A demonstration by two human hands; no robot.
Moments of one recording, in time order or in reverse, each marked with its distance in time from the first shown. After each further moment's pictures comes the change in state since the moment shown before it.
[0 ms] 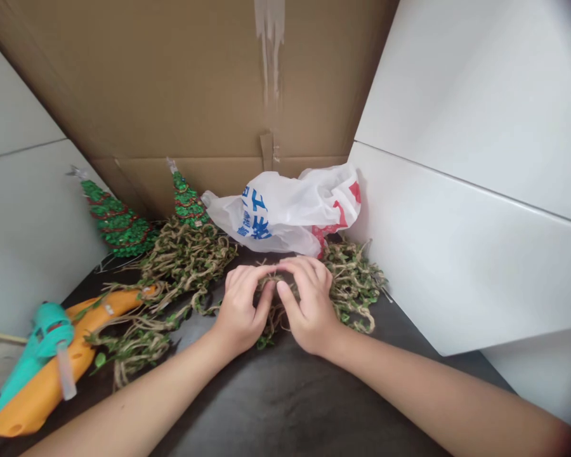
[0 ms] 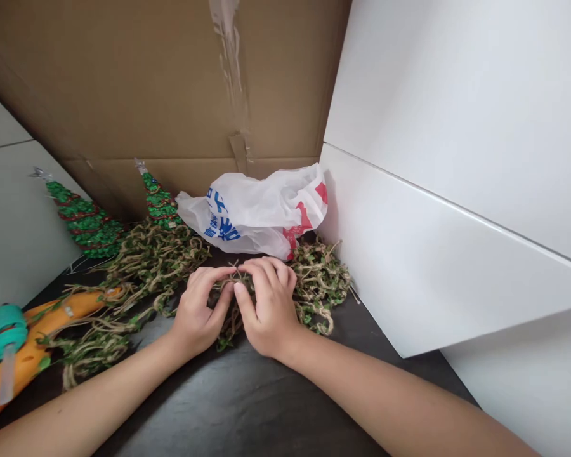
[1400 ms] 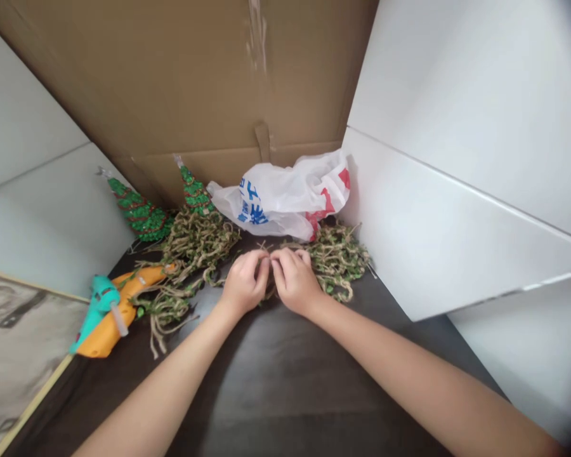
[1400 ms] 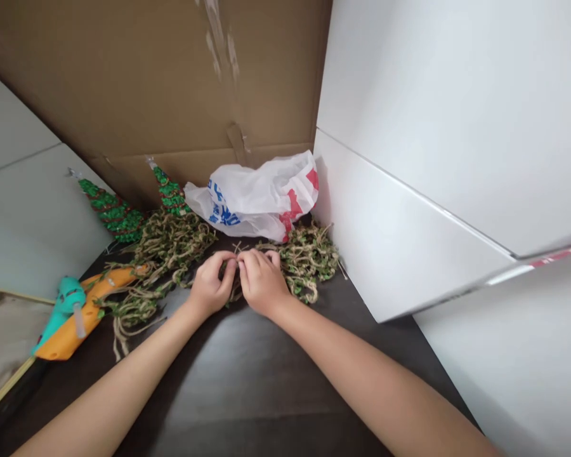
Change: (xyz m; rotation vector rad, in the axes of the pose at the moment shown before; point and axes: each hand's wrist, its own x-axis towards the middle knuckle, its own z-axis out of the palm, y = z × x) left_hand -0.001 0.011 0.004 0.016 -0.058 -0.097; right_hand 0.003 0.008 0.003 -0.028 -0.185 -0.068
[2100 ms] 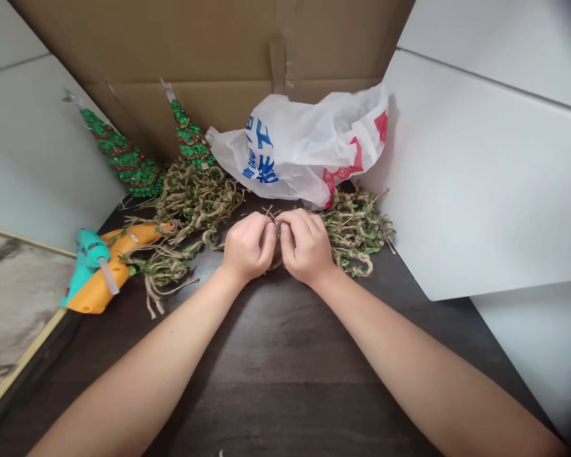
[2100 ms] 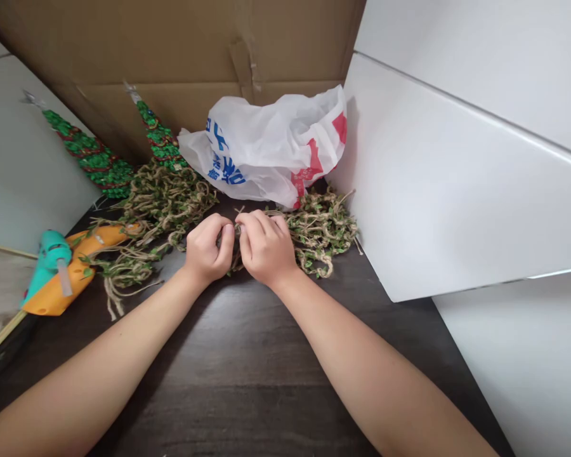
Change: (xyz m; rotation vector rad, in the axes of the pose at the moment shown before) left_hand 0.001 -0.005 0.004 0.099 0.138 0.166; right_hand 0.001 0.004 0.008 -0.077 0.251 -0.185
